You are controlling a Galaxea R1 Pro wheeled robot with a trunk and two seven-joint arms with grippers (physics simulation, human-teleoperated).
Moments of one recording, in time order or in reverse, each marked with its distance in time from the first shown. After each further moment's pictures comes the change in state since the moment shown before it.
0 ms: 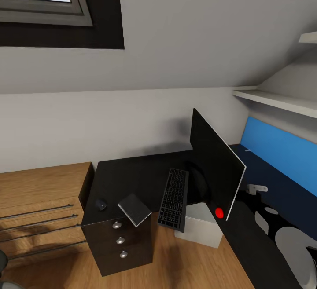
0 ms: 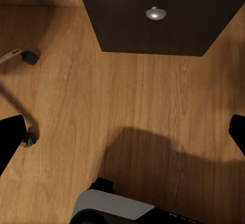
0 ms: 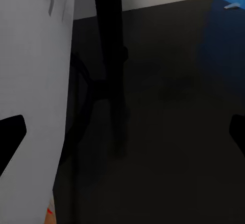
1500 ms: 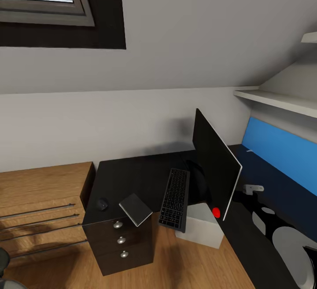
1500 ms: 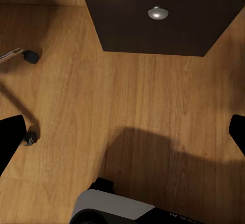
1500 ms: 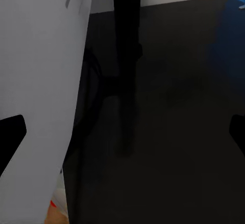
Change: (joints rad) left arm 0.000 0.000 -0.001 0.000 0.000 0.000 0.000; right arm 0.000 0.017 0.000 0.000 0.040 0.001 0.000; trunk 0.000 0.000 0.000
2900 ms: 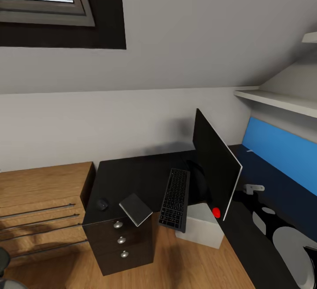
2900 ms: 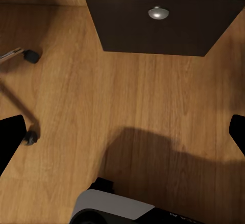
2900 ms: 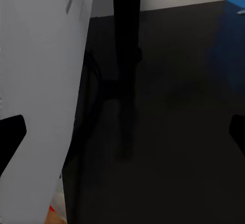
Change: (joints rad) left arm 0.000 0.000 0.000 0.000 0.000 0.001 0.000; right arm 0.000 -0.002 0.000 0.000 0.000 -0.016 0.001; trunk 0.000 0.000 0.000
